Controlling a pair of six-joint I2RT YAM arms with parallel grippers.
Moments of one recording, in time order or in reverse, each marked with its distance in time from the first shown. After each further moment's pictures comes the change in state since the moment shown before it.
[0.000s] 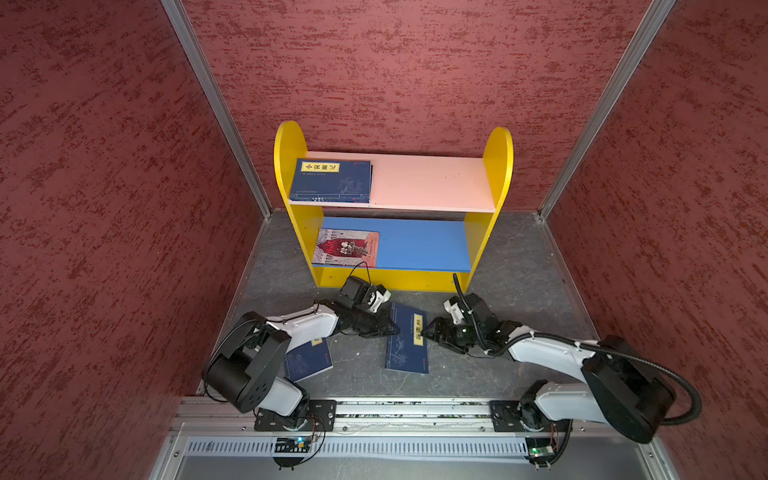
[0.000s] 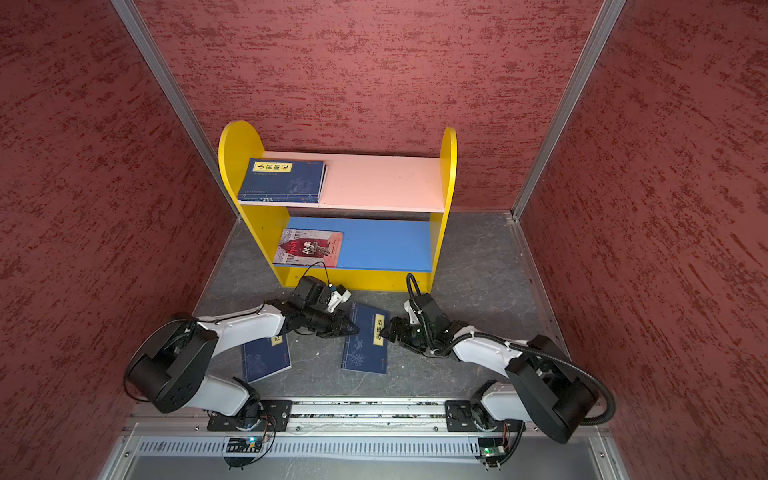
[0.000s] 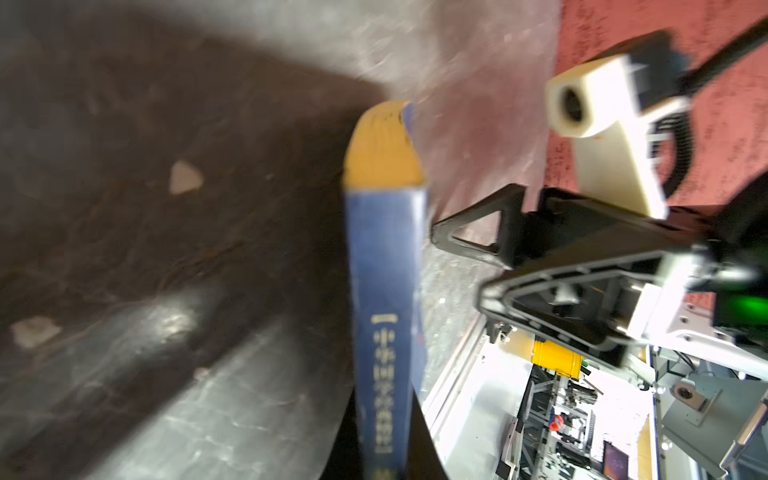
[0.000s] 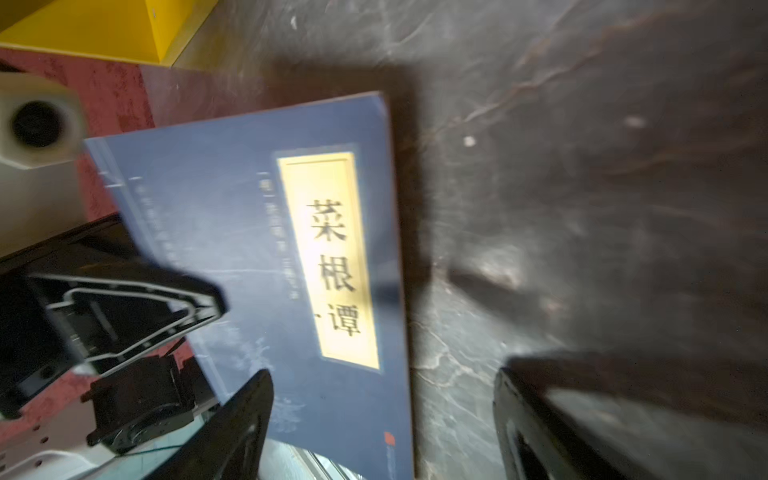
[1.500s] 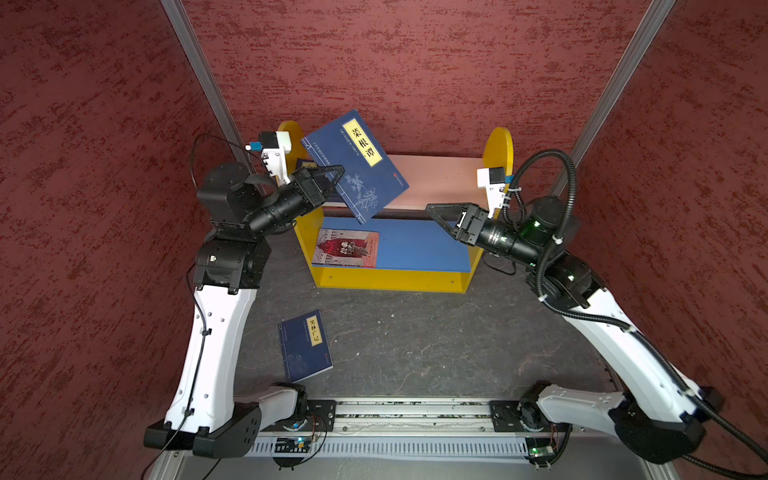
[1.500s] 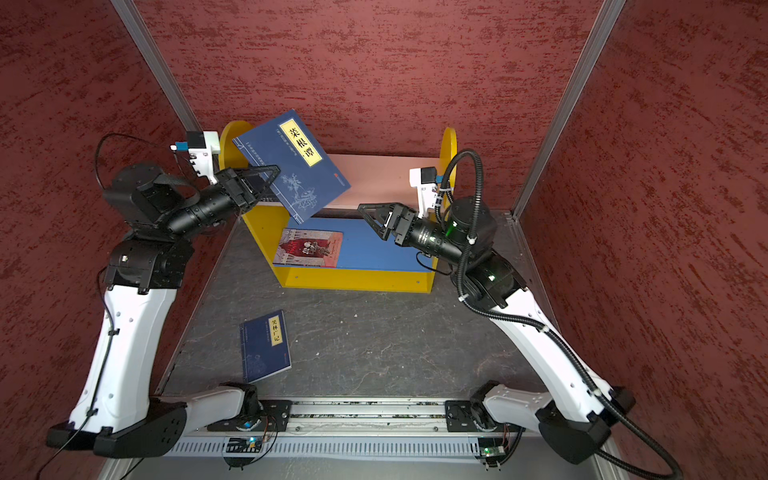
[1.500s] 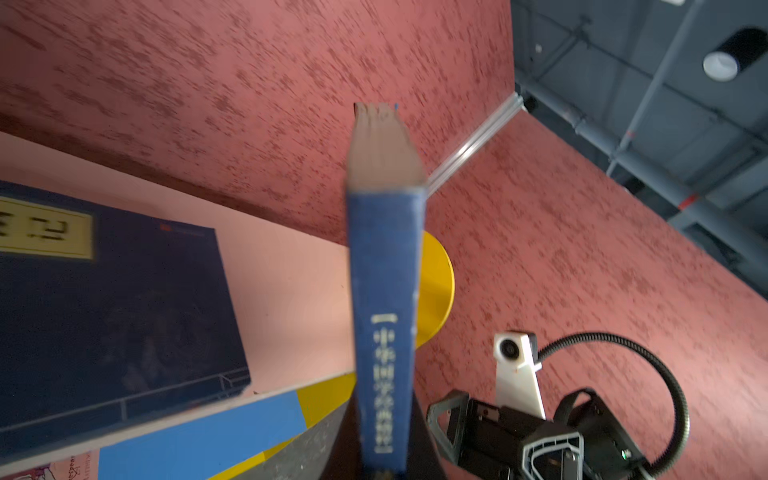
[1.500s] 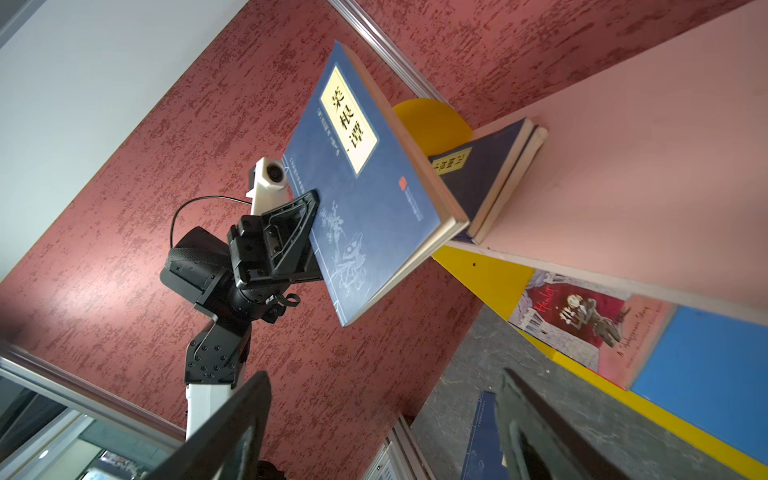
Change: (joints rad) left arm 0.451 -0.212 1.089 -0.248 -0.156 -0.364; right arm -0.043 0.007 1.083 -0.113 -0.076 -0.089
